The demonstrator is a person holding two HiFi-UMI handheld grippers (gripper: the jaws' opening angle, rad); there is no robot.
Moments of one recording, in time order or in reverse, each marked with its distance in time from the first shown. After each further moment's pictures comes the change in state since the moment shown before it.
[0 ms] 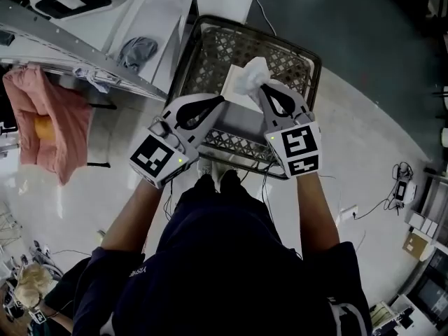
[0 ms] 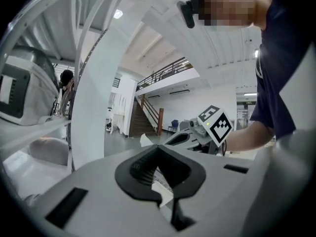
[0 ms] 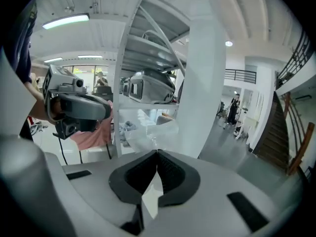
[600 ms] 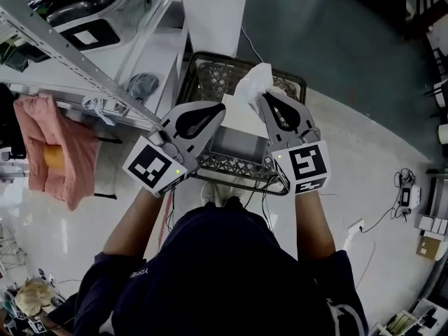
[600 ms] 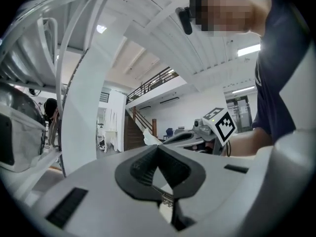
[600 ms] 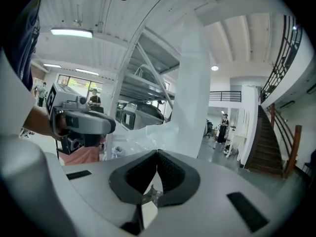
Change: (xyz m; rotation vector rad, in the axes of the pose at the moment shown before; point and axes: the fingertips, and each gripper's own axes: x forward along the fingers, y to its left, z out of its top) left arm -0.008 -0.030 0.093 0.132 -0.116 -0.067; right arm -0.083 -0.017 0.094 0.005 -0.274 -0.132
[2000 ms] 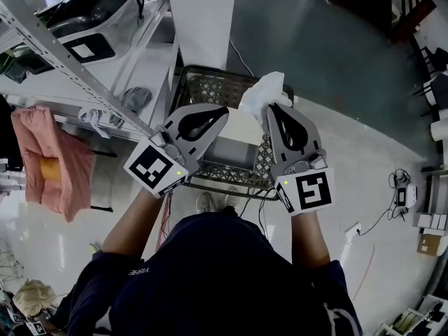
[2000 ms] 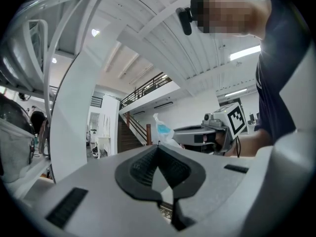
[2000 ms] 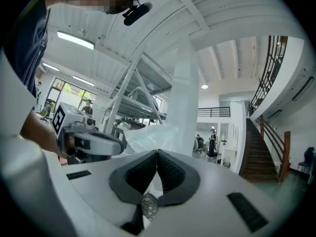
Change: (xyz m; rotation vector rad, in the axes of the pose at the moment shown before) left arm 0.017 -0.028 0.029 0.044 -0.039 -0.082; right arm -0.070 -0.010 0.060 -0.019 -0.208 -0.123
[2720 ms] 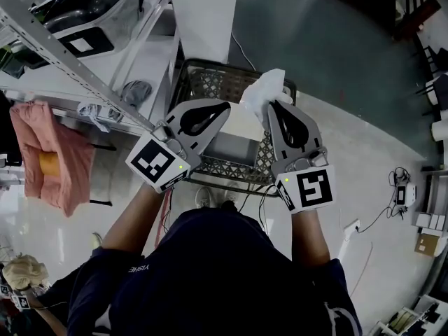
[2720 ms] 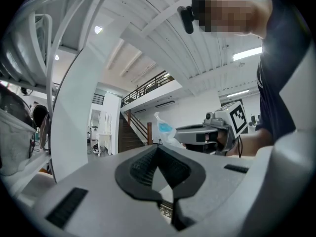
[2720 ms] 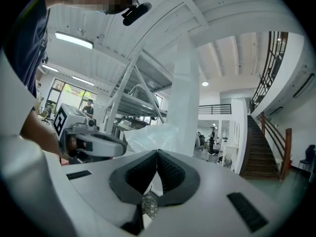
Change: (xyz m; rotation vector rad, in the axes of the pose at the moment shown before) left arm 0.004 0.010 -0.015 -0.030 0.016 0.009; right arm 0.009 0.002 -0.013 0.017 0.026 0.014
